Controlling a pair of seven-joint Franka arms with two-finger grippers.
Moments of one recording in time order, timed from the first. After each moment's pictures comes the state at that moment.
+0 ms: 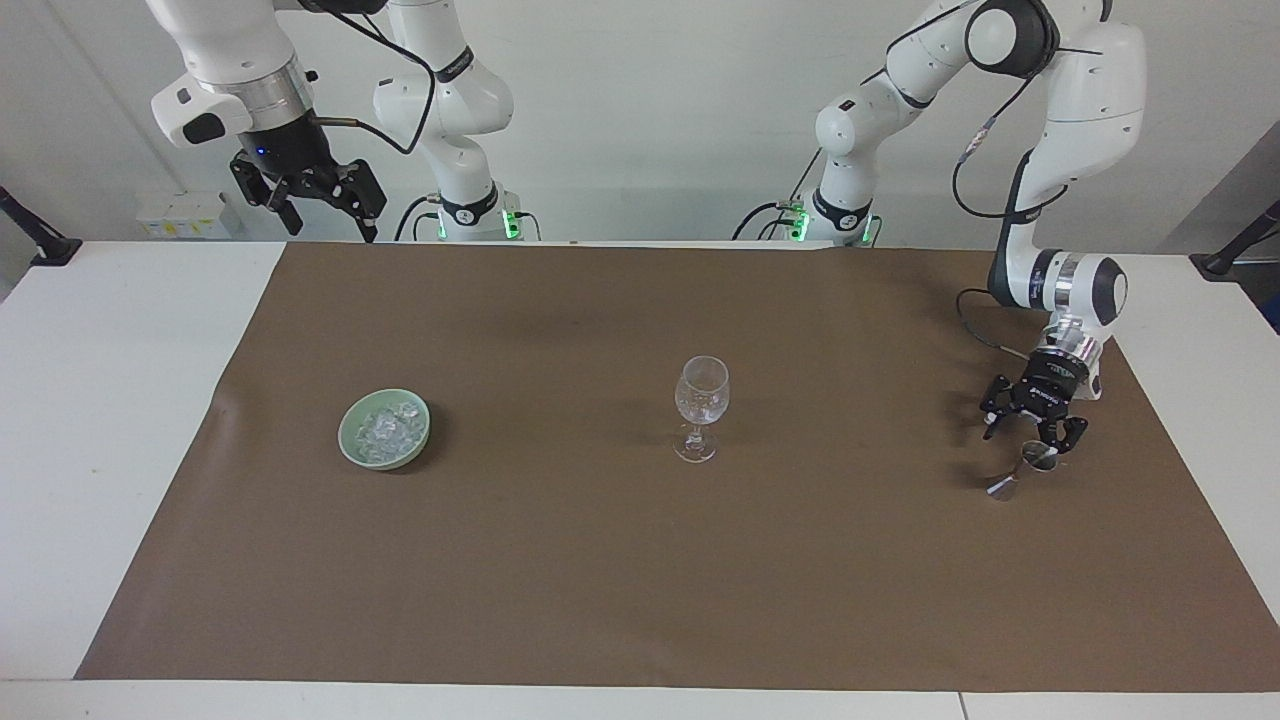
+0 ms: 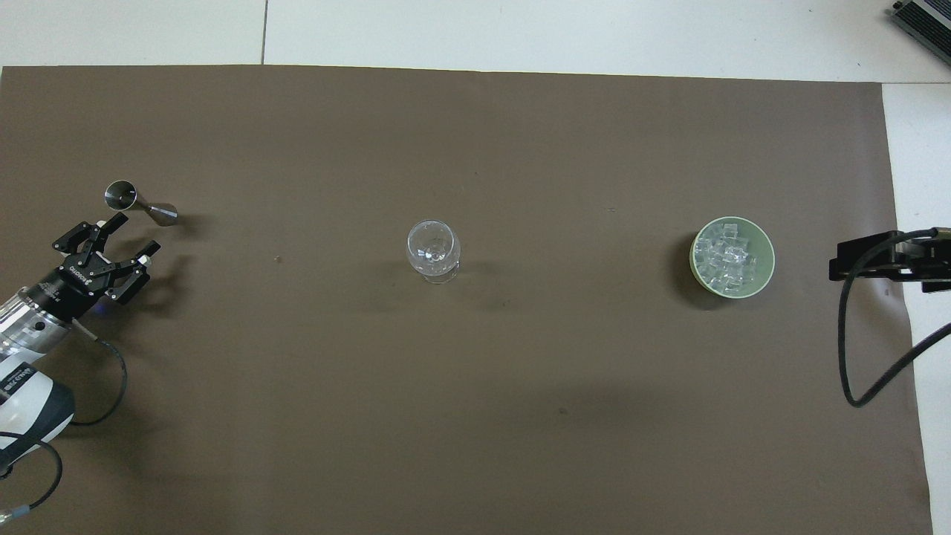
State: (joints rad) left arm 0.58 0.42 -0.11 -2.18 -1.77 1.95 -0.53; right arm 0.05 -0.10 -0.05 -1.60 -0.01 1.50 0.15
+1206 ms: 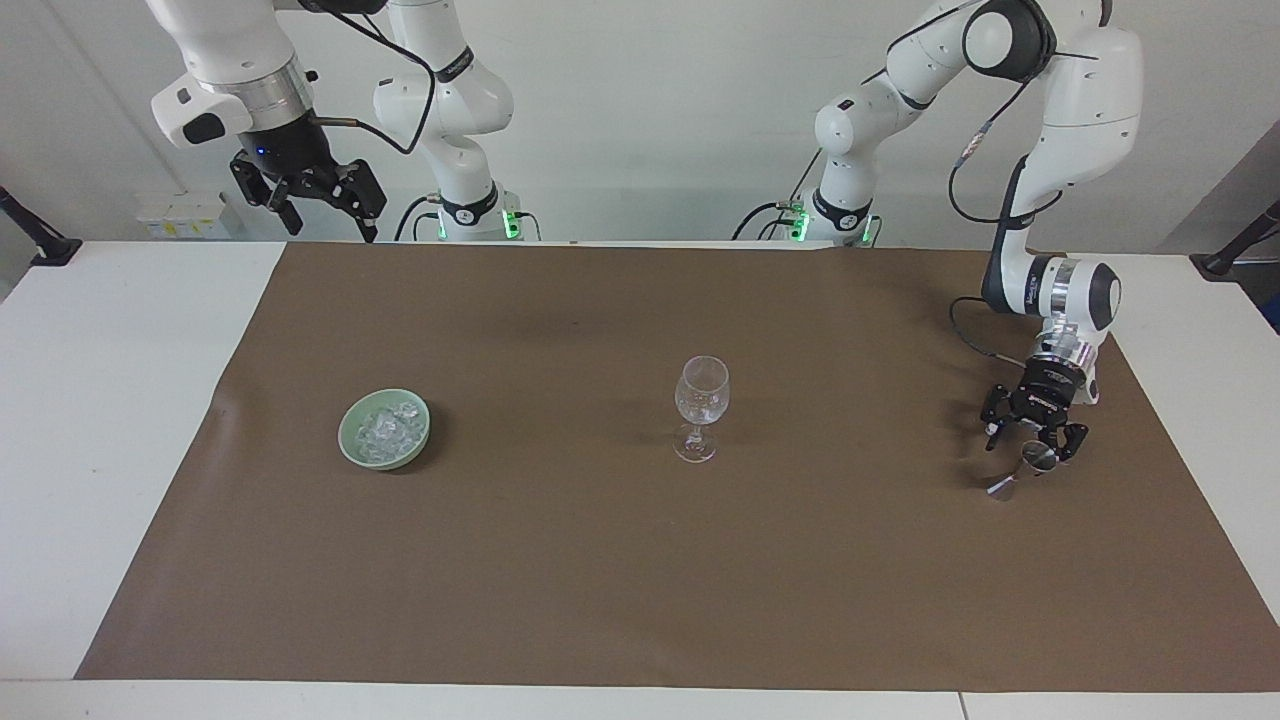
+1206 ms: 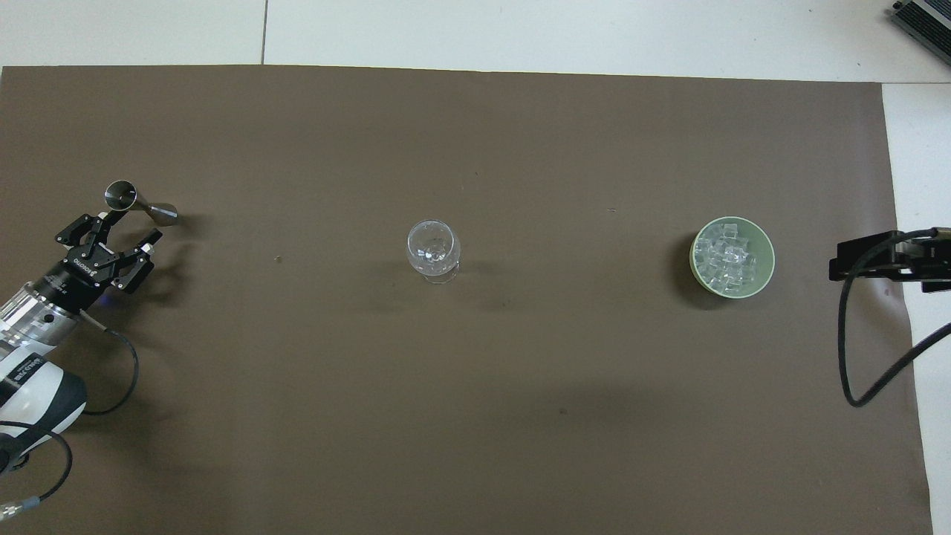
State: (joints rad) left arm 0.54 0.43 -0.11 -2.17 -1.86 1.98 -0.50; right arm 0.05 -0.10 -0.05 -1.60 -0.01 1.50 0.15
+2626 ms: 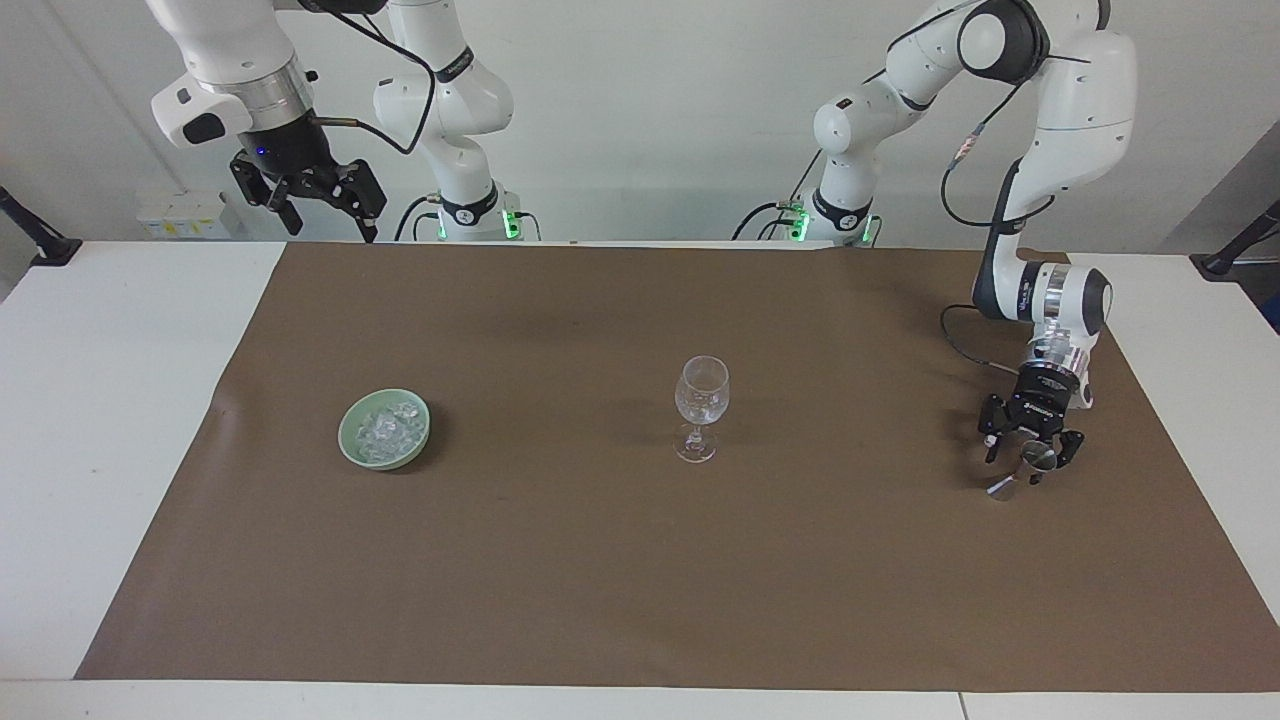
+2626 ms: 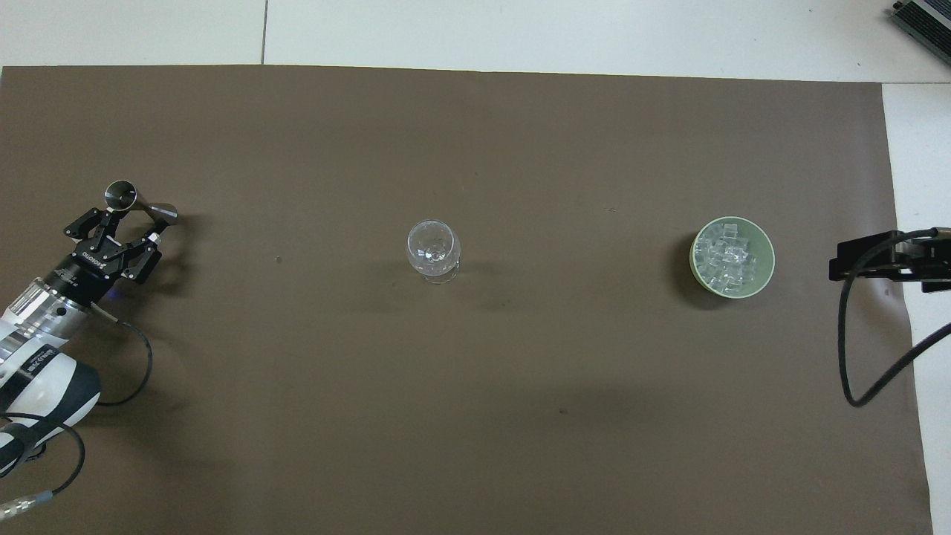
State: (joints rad) left arm 0.50 0.44 -0.11 -2.16 -1.93 2.02 -0.47; right arm 0.05 -0.10 -0.05 -1.60 -0.01 1.50 0.15
